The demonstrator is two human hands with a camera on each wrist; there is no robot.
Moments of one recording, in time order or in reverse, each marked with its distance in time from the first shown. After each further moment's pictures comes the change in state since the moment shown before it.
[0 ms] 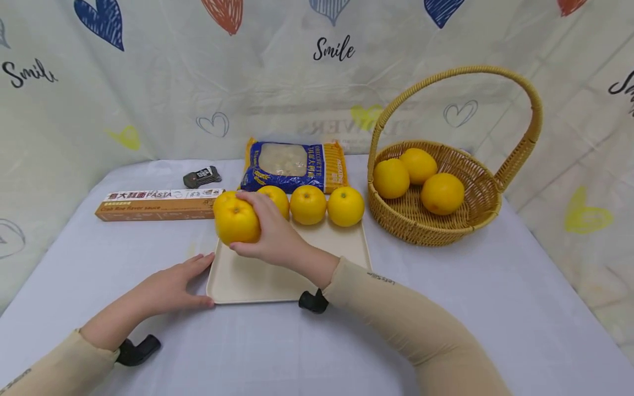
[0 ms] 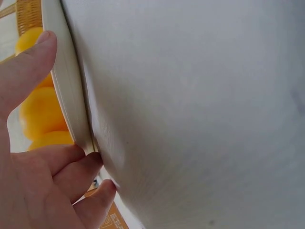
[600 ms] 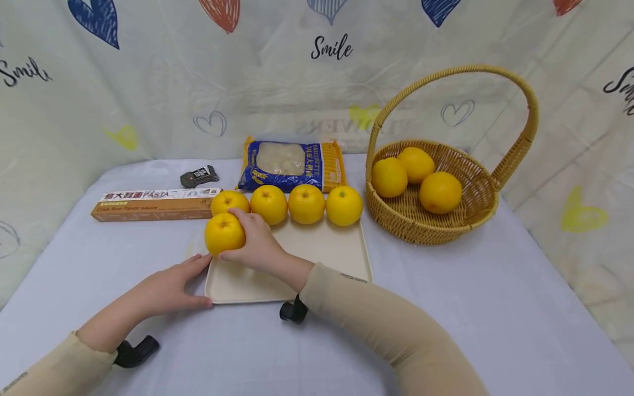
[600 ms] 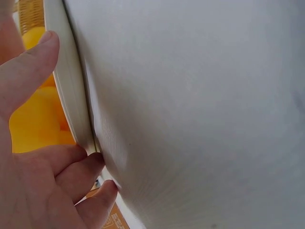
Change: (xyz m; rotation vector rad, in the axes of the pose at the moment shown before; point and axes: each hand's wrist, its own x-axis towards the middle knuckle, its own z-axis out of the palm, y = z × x) left_hand -0.002 0.002 -0.002 -0.020 -0.004 0.004; right_hand 0.013 0.013 0.042 -0.014 -0.082 0.246
